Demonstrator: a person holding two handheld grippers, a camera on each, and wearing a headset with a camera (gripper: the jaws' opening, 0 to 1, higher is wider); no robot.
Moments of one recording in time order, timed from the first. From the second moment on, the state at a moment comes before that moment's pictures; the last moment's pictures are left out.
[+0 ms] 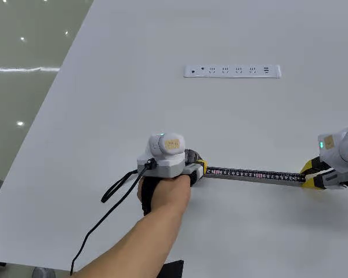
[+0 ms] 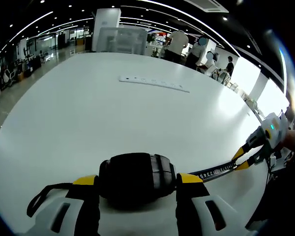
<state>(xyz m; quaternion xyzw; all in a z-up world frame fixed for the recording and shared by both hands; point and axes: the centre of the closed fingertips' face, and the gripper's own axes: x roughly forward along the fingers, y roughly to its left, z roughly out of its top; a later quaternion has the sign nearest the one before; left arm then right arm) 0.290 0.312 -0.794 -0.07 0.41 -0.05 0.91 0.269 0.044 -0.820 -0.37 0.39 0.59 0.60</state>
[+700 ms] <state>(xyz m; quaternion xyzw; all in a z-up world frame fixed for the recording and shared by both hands) 0.291 0.313 -0.794 -0.07 0.41 -0.06 0.91 0.270 0.053 -0.821 -0.36 0.39 0.59 0.60</state>
